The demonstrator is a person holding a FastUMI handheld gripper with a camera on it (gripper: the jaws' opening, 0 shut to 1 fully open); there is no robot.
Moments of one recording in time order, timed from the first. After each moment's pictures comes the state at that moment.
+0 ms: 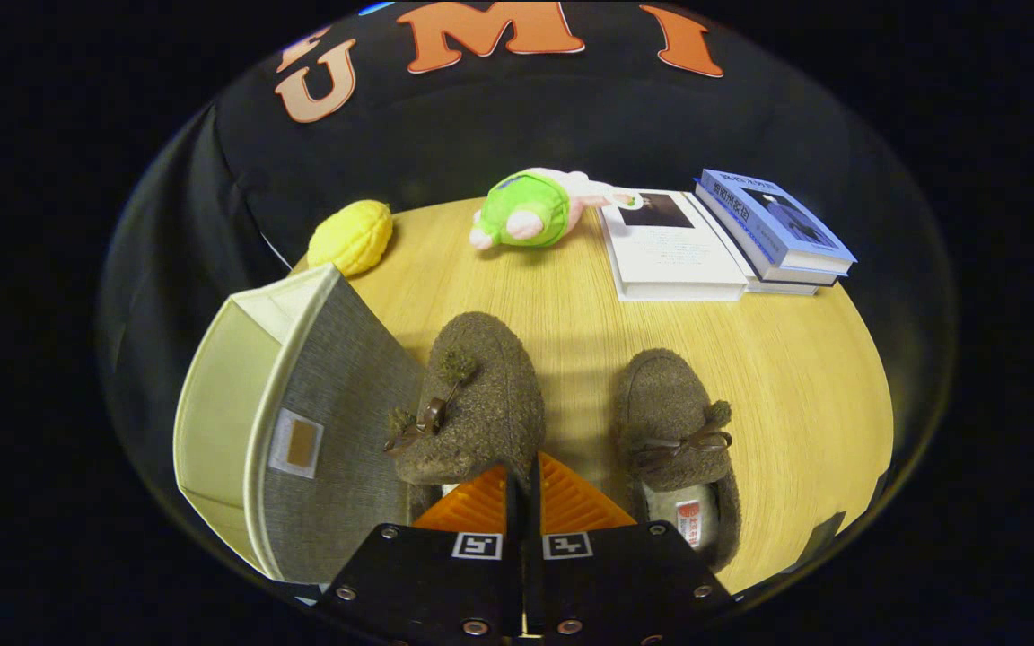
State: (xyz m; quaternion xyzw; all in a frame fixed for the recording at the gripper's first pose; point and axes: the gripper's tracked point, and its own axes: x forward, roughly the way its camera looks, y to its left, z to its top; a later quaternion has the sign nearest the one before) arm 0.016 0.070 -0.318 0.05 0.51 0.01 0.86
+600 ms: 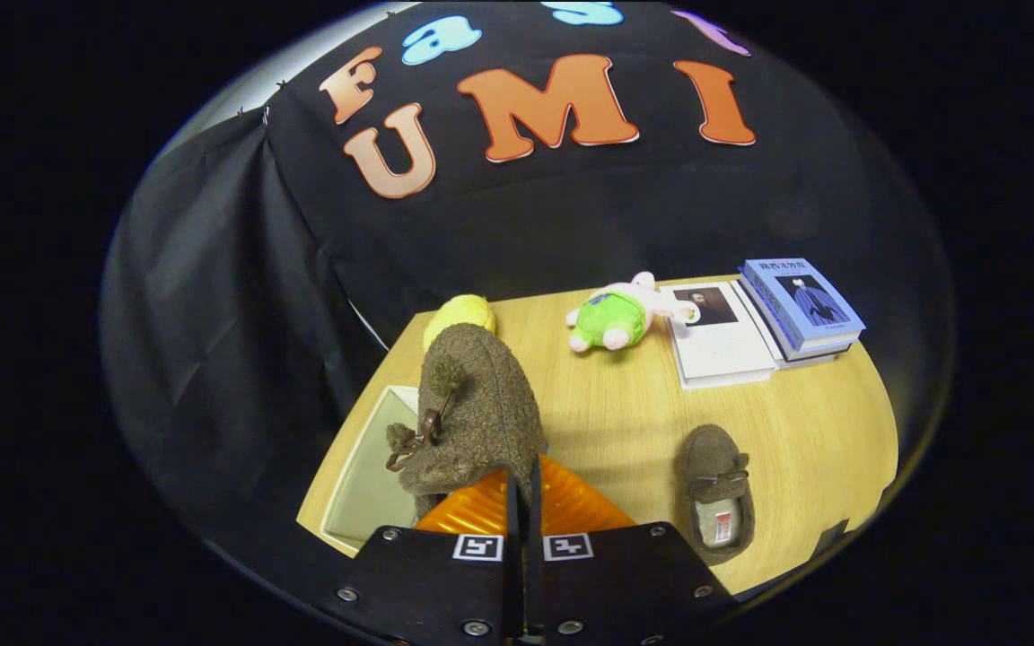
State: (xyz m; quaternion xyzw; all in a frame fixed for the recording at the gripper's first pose) arm 0.032 0.153 -0.165 0.10 0.41 0.08 0.90
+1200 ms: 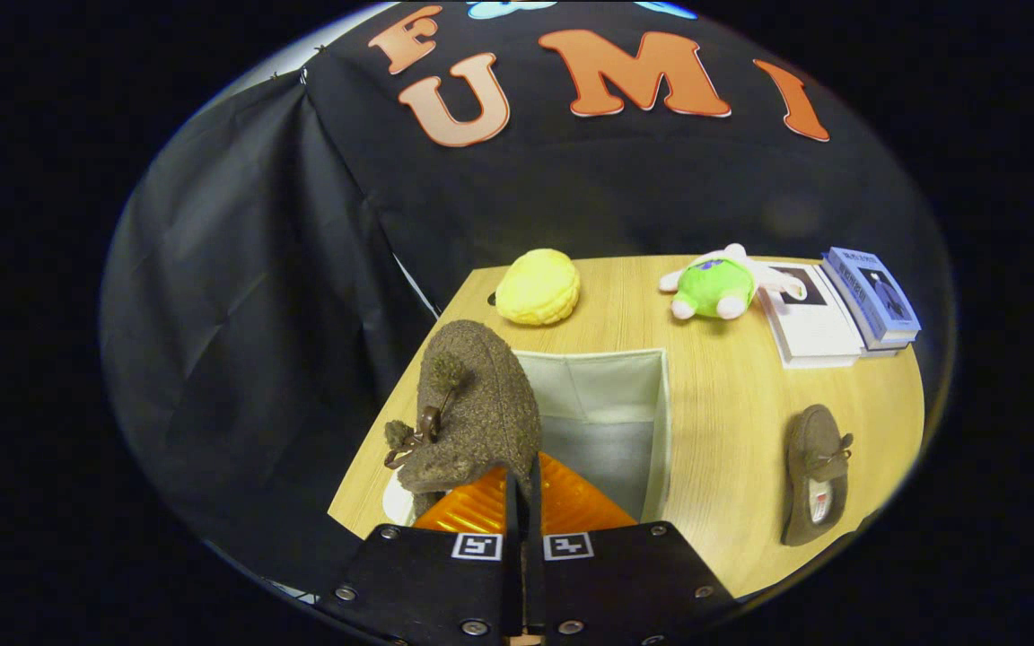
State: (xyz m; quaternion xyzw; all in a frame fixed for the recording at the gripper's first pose) arm 0.024 0.287 -0.226 0.09 0.47 0.13 0.87
